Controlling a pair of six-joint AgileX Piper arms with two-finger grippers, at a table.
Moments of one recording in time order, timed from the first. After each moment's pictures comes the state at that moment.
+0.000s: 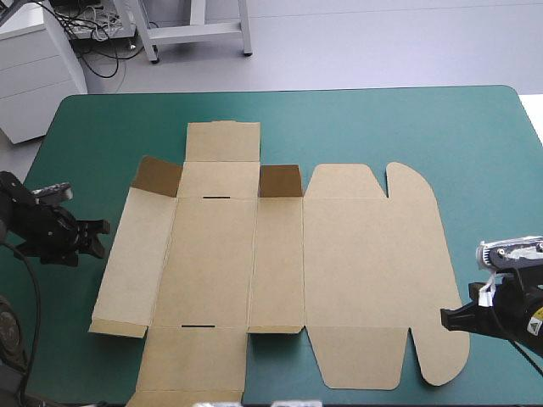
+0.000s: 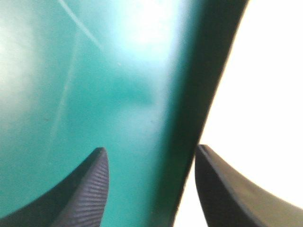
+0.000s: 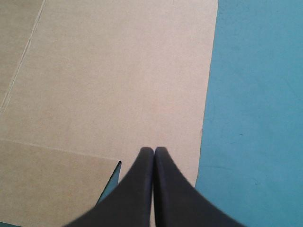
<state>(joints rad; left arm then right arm) 0.37 1.58 -1.18 -0.27 1.21 0.28 0.24 0.61 -0.93 -0.03 1.20 0.06</state>
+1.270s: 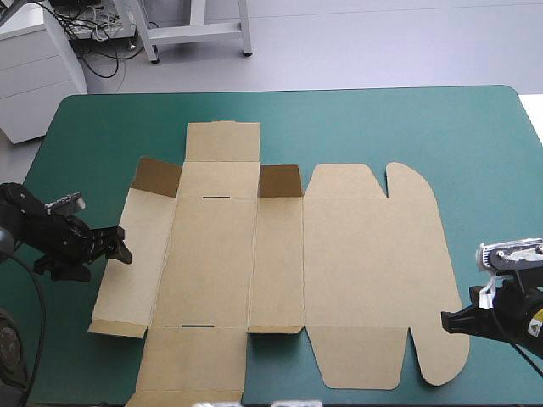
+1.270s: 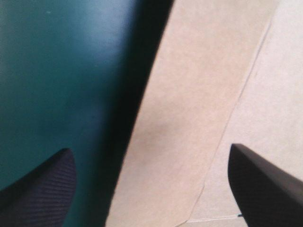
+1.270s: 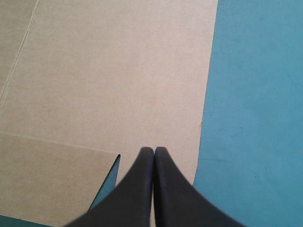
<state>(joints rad) 0.34 1.52 -1.06 -0.37 1.22 0.22 0.24 0.61 -0.93 -0.03 1.23 0.06</state>
